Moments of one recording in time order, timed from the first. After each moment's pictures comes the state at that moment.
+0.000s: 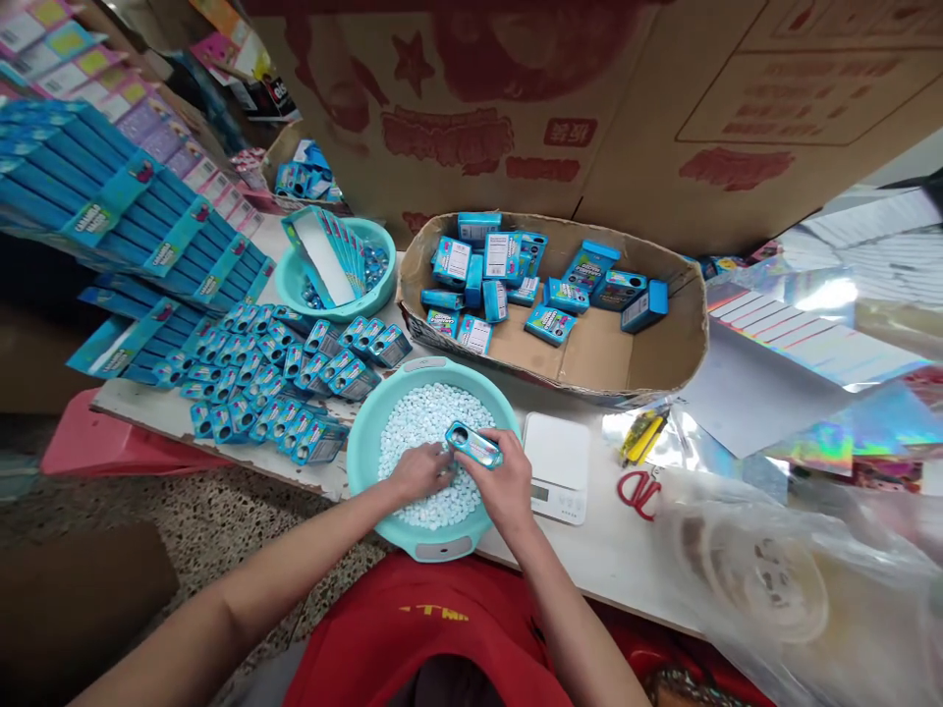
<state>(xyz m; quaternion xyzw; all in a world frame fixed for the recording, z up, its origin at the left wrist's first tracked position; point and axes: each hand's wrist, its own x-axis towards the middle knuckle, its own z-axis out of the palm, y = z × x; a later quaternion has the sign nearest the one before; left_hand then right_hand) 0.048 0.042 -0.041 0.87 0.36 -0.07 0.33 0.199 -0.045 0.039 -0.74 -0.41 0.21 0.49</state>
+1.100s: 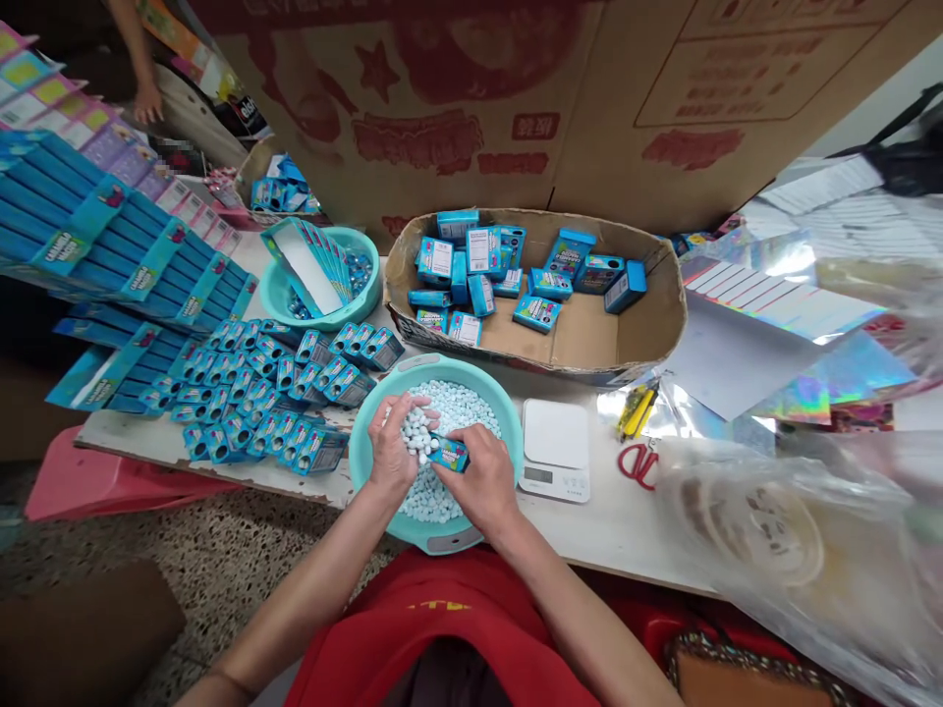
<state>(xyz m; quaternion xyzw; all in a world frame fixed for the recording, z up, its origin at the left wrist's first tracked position) 0.091 0.054 0.068 0.27 0.49 0.44 0.70 0.173 -0.038 0.052 -0.74 -0.49 0.22 0.40</state>
